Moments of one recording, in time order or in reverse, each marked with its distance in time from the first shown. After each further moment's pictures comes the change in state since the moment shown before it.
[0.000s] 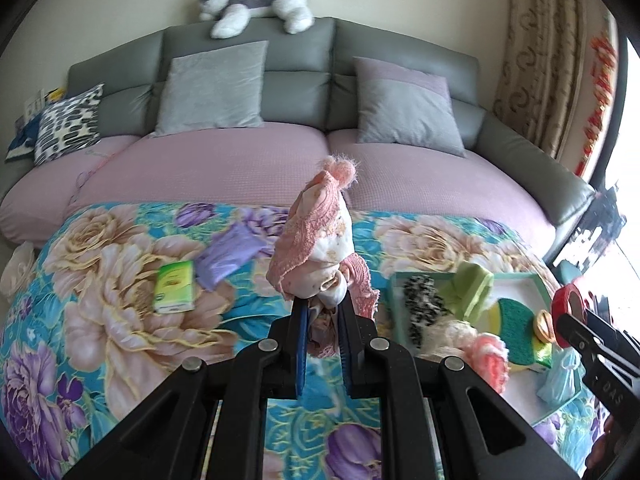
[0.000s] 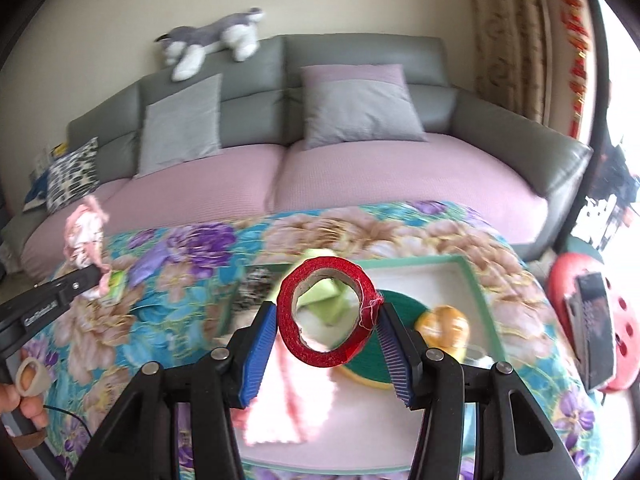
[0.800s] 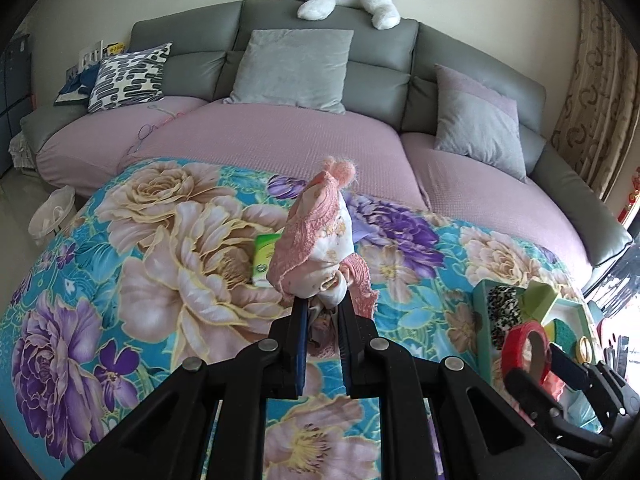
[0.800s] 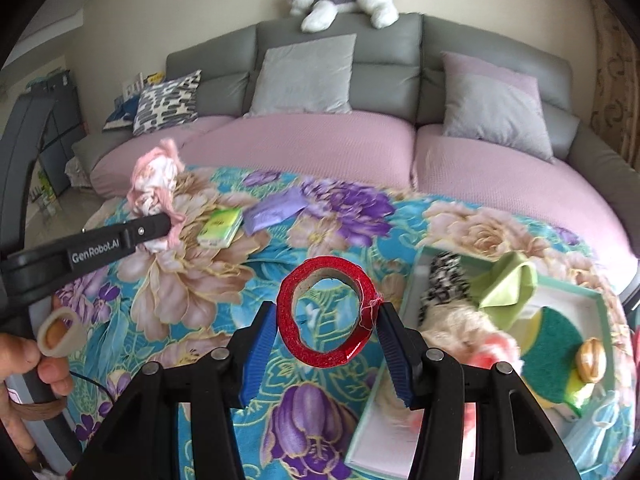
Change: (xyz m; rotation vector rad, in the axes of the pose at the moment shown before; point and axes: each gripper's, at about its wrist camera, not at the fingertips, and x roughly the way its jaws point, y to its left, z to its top) left arm -0.010 0.102 -0.015 -0.194 0.019 0.136; right arm 0.026 0.149 -0.024 -0.277 0.073 0.278
